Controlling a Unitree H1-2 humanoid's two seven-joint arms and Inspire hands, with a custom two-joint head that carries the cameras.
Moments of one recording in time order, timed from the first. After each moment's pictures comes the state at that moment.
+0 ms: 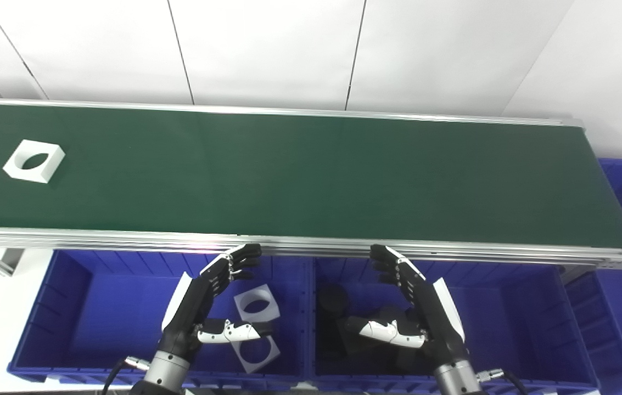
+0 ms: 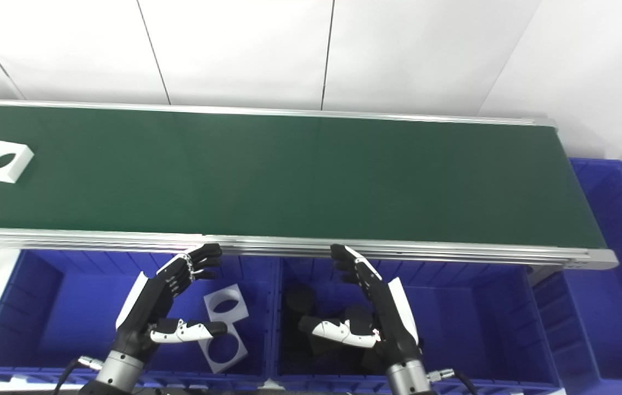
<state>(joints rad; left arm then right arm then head) 0.30 0.09 -0.19 0.08 0.06 -0.43 -0.11 0.34 -0.11 0.23 -0.17 -0.22 -0.11 0.03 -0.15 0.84</state>
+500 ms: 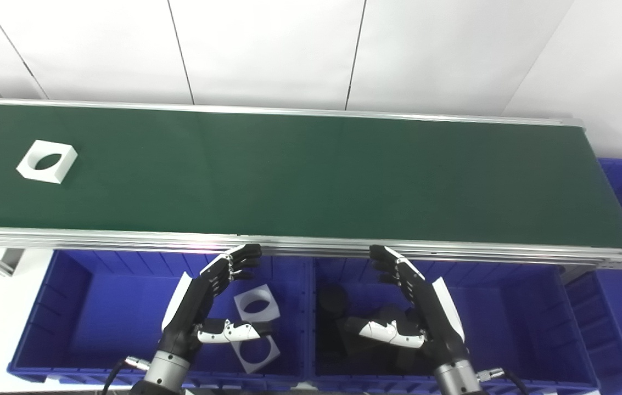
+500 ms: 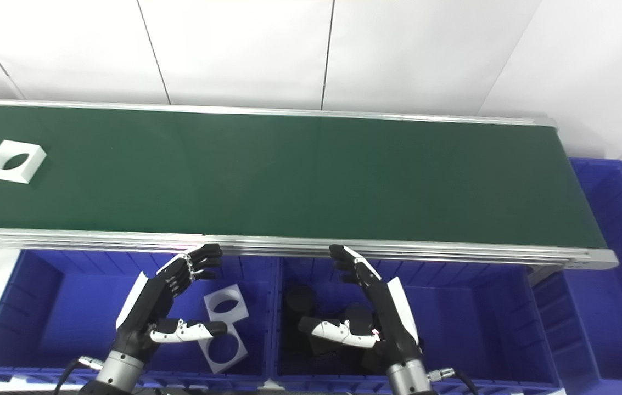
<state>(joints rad) 0.29 0.10 -0.19 0.08 0.06 -0.43 -0.11 0.34 -0.11 0.23 -0.17 -0.24 -0.11 0.03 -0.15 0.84</state>
